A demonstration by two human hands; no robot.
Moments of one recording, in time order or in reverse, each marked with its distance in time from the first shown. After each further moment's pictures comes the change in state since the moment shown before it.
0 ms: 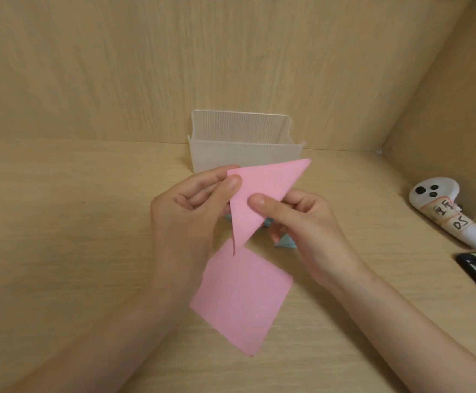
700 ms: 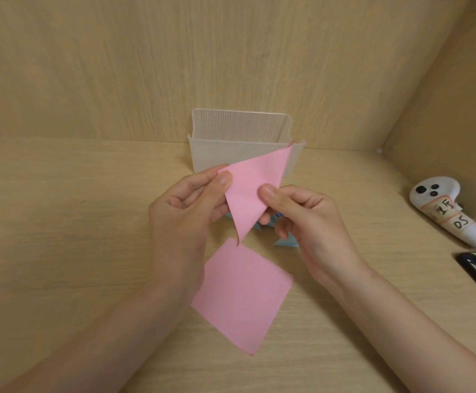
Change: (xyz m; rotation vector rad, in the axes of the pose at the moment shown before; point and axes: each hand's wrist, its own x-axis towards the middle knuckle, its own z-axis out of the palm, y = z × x) left_hand 0.003 -0.005 -0.002 -0.186 0.030 -0.100; right_hand -0.001 -0.003 0.000 0.014 0.057 -0.003
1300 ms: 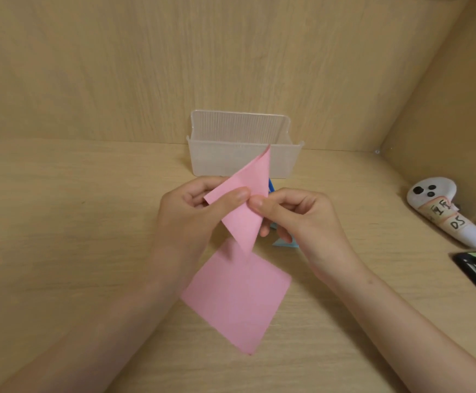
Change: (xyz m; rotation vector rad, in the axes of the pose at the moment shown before) left_hand 0.008 0.001 -0.006 0.342 -0.137 -0.041; right_hand -0.001 -0.003 -0.001 -0.156 -0.045 -0.075
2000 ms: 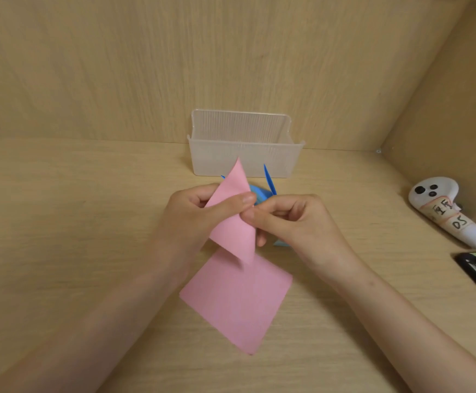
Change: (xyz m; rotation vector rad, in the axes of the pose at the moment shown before) left_hand 0.002 0.003 -0.006 0.103 -0.195 -0.087; right_hand 0.000 0.002 0.001 -0.045 -0.134 0.013
